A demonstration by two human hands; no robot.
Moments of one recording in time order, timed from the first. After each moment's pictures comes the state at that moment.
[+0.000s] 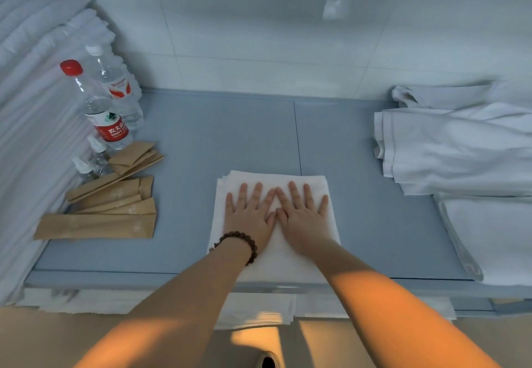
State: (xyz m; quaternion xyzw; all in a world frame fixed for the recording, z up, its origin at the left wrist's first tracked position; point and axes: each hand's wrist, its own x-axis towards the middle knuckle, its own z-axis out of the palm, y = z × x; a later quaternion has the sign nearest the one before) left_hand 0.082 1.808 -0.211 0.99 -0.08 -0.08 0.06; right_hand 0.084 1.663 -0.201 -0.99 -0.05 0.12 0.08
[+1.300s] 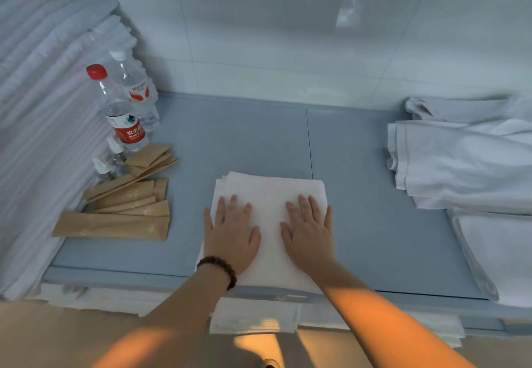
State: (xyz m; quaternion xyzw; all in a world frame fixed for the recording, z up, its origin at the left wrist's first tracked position) left_hand 0.052 1.857 -0.199 1.00 -0.01 -0.03 0.07; right_hand 0.063 1.680 -0.195 -1.00 -0.06 0.01 0.07
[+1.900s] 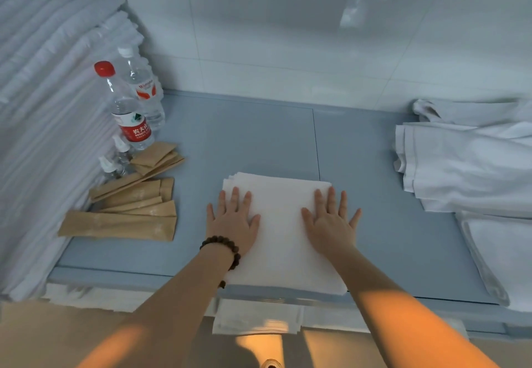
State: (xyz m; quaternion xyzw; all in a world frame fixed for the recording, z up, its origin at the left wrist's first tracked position) left_hand 0.086 1.878 -0.210 0.99 0.00 -0.11 0.11; right_hand 0.096 1.659 -0.202 -0.99 0.07 0.11 0.07
